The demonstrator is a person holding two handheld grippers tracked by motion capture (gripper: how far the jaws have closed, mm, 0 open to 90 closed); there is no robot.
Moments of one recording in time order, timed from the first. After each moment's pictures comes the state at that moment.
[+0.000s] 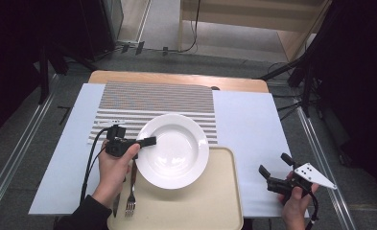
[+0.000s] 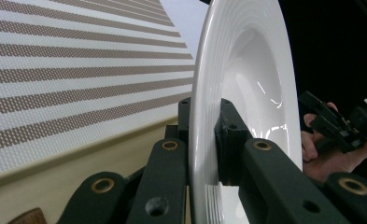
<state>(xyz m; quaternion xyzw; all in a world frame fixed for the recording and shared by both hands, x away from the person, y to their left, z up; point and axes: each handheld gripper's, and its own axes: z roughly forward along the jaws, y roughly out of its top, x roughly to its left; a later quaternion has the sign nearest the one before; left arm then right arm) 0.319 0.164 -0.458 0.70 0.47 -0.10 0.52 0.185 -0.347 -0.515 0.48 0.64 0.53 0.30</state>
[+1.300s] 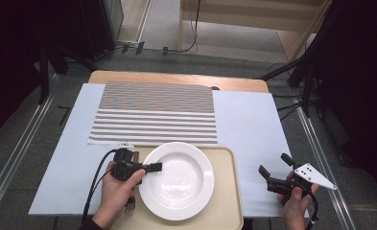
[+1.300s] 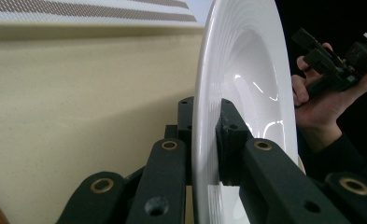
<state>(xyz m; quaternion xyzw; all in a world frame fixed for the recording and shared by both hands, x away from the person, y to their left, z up) 0.272 0.152 -0.488 0.74 0.45 -0.15 0.48 0.184 -0.347 -0.515 0.48 0.64 0.52 0.30</state>
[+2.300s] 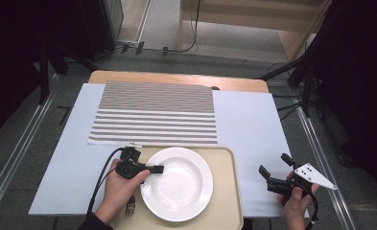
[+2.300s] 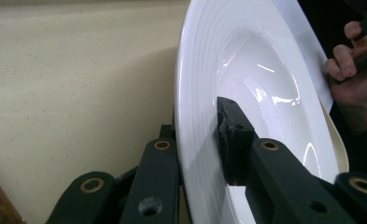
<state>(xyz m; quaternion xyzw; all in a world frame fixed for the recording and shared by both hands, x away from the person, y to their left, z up) 0.289 0.142 -0.504 0.78 0.46 -0.14 0.41 0.184 -0.347 -0.515 0.48 0.64 0.52 0.30</state>
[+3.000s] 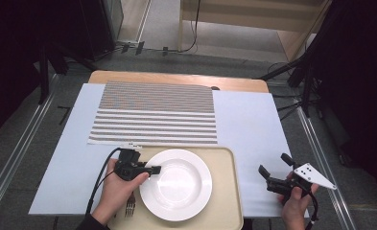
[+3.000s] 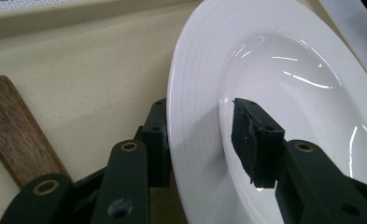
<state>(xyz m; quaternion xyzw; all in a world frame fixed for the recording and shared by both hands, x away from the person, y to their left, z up) 0.280 0.143 -0.497 0.81 0.45 -0.04 0.38 0.185 -0.346 -0.515 0.48 0.64 0.52 0.30</state>
